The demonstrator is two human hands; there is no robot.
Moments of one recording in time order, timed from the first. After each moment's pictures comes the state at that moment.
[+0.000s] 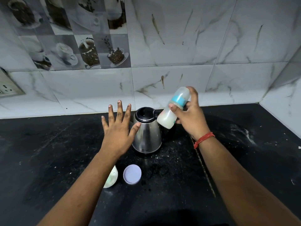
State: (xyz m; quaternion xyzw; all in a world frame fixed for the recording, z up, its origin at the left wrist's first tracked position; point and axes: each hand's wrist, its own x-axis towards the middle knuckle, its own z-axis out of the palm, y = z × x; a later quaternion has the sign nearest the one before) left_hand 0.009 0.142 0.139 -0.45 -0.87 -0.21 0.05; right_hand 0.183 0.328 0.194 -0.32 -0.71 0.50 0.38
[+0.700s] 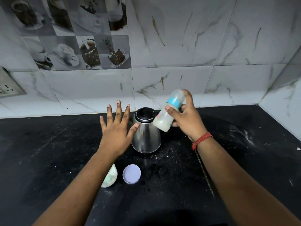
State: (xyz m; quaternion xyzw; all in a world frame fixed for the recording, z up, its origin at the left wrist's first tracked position) left_hand 0.011 0.134 0.143 -0.45 -0.87 -0.19 0.05; right_hand 0.183 0.317 0.196 -0.29 -0.70 0.55 0.37
